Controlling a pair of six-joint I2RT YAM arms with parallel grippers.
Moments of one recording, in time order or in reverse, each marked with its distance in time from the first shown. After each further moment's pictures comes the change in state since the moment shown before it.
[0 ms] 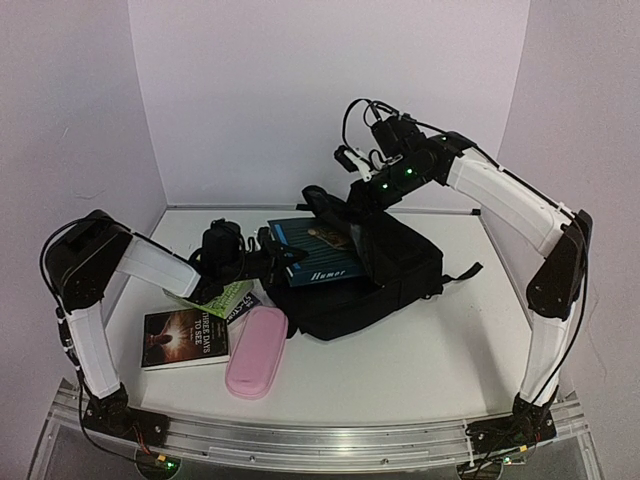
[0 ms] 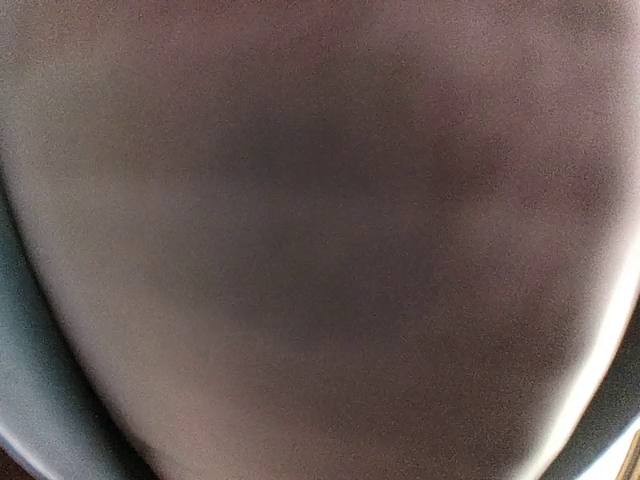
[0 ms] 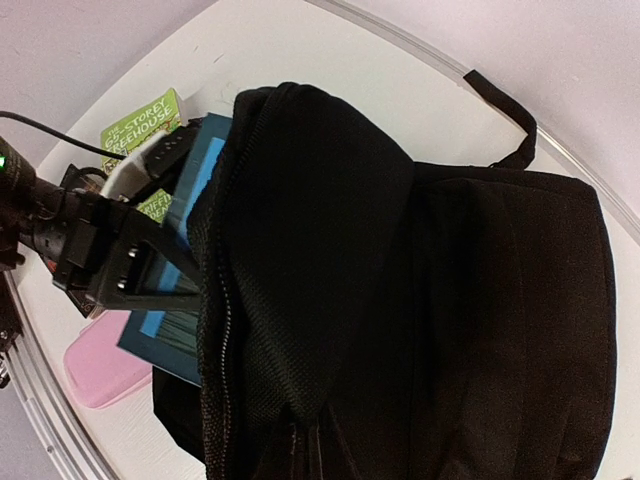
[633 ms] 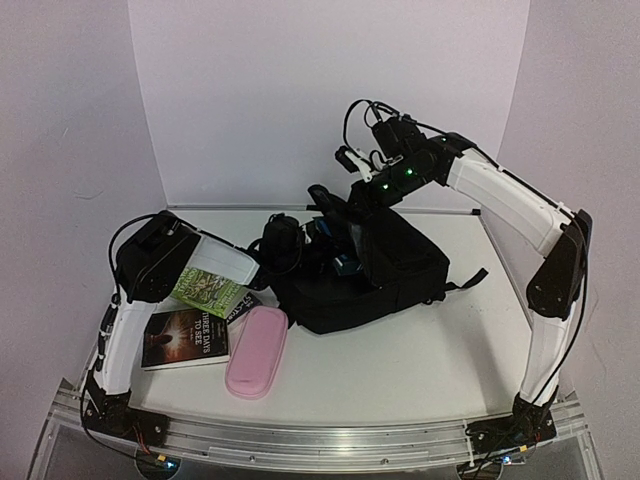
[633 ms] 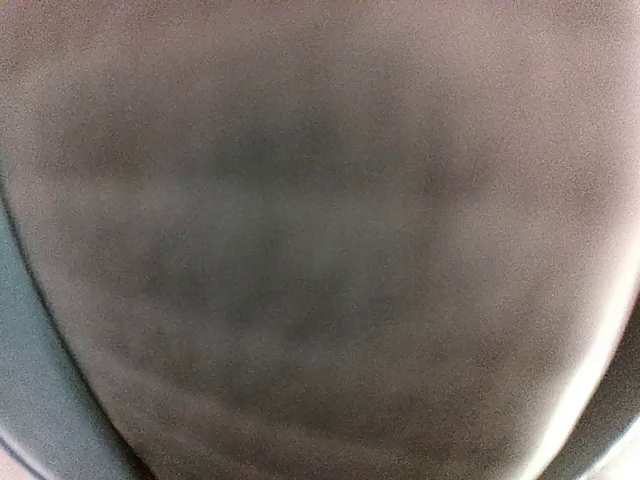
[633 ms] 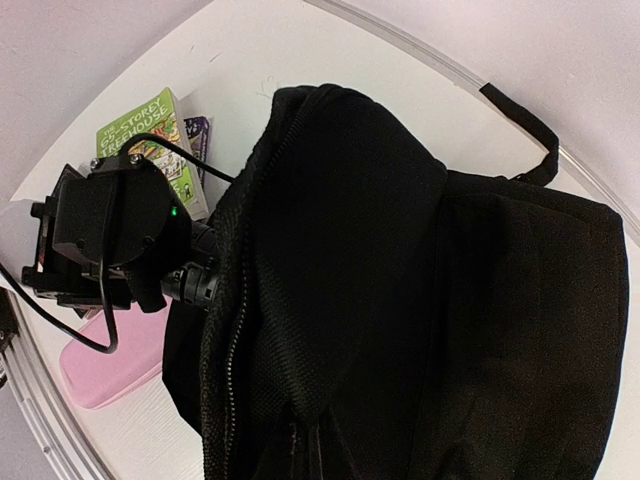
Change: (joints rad) left arm -0.083 0.399 0.523 -0.129 -0.086 -0.035; right arm -0.002 0.000 -0.008 0.007 0.001 -0.006
